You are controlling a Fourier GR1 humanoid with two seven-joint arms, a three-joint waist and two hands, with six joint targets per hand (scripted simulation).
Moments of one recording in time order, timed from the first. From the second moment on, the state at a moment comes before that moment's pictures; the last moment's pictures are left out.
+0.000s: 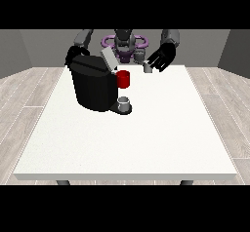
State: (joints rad) left arm -0.94 0.43 0.04 -0.65 -0.59 -0.11 -0.23; right arm -0.23 -0.03 -0.04 -1.32 -0.03 -0.12 -0.08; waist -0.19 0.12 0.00
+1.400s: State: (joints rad) left arm -1.17 0.46 0.11 -0.62 -0.61 -0.13 -0.11; right arm -0.32 -0.04 -0.05 -1.37 -0.03 -0.15 -0.06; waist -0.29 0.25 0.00
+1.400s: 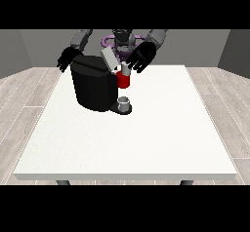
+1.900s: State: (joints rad) left arm -1.18 0.43 0.10 -0.62 -0.63 -0.12 -0.12; right arm -0.33 -0.04 -0.06 -1.37 -0.03 -0.15 -0.07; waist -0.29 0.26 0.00
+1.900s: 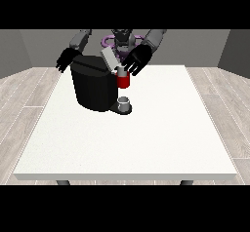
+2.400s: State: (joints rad) left arm -1.16 0.44 0.11 -0.60 -0.64 -0.12 -0.14; right arm -0.32 -0.04 -0.06 -1.39 -0.03 -0.16 -0.05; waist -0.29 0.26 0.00
